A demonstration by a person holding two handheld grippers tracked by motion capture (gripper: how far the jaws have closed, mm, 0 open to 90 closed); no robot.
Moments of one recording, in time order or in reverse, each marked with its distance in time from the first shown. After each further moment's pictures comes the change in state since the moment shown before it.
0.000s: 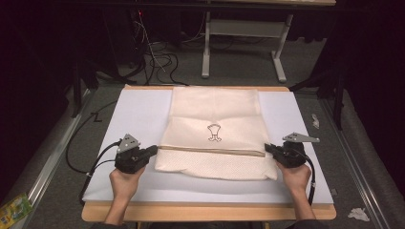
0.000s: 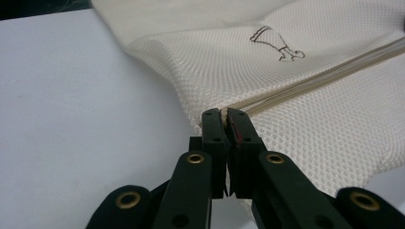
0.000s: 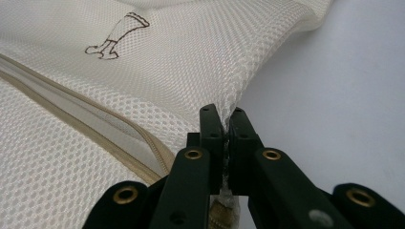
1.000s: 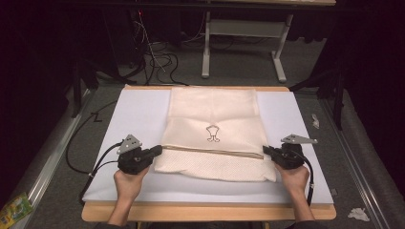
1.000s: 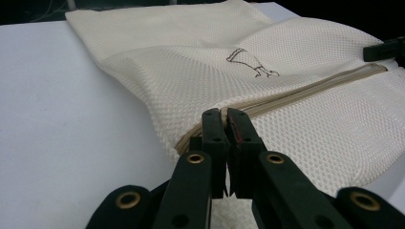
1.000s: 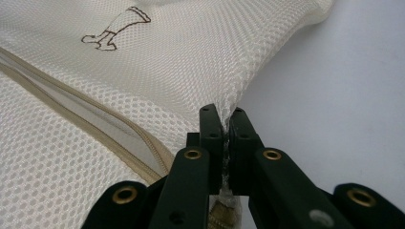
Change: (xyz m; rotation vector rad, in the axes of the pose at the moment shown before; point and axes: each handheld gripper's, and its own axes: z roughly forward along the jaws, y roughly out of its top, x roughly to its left) left arm -0.006 0.002 0.001 -0.067 -0.077 -0.039; right arm 0.002 -0.005 0.004 0.017 0.020 -0.001
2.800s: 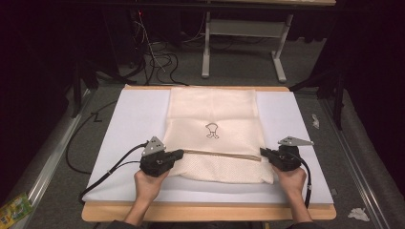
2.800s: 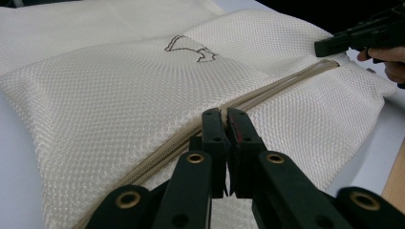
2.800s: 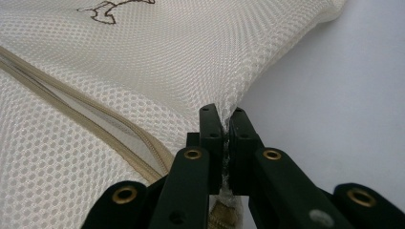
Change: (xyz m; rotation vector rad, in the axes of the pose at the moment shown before) left arm -0.043 0.005 0.037 0.036 -0.102 0.068; right arm 0.005 -0.007 0.007 0.002 0.025 0.004
